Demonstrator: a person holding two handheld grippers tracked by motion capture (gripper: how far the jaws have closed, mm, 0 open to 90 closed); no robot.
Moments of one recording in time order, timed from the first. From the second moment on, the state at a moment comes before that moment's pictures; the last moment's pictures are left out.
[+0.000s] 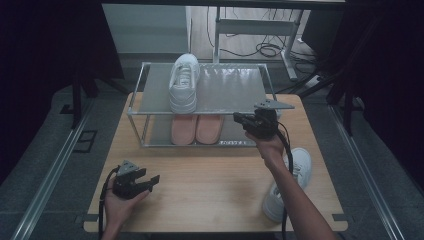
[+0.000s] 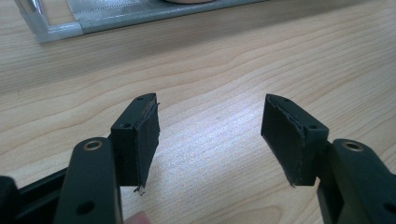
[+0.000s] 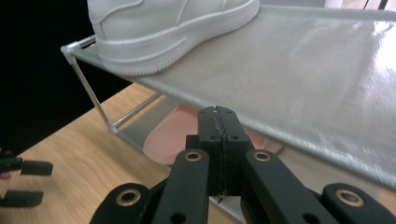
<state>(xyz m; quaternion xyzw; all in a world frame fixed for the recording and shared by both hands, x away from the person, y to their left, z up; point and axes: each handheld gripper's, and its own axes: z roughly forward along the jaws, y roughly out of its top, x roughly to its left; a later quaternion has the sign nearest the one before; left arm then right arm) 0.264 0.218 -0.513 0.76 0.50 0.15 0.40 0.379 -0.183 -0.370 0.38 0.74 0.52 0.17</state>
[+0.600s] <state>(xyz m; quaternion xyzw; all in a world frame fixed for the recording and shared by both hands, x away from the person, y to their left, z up) 0.265 0.216 -0.514 0.76 0.50 0.14 0.39 0.351 -0.227 -0.402 0.39 0.76 0.49 0.17</state>
